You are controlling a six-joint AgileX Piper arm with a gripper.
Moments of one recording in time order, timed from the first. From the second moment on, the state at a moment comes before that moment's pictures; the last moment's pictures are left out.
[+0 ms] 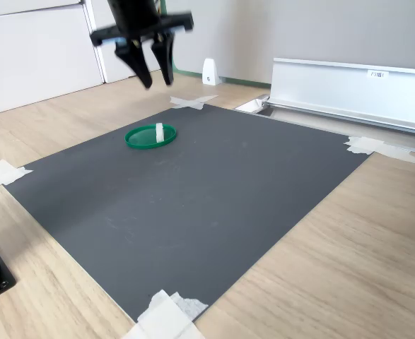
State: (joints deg) arm 16.4 82.8 -64.1 -4.9 46.0 -12.1
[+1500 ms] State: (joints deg) arm -6.6 7.1 -0.5 2.2 3.8 -2.6
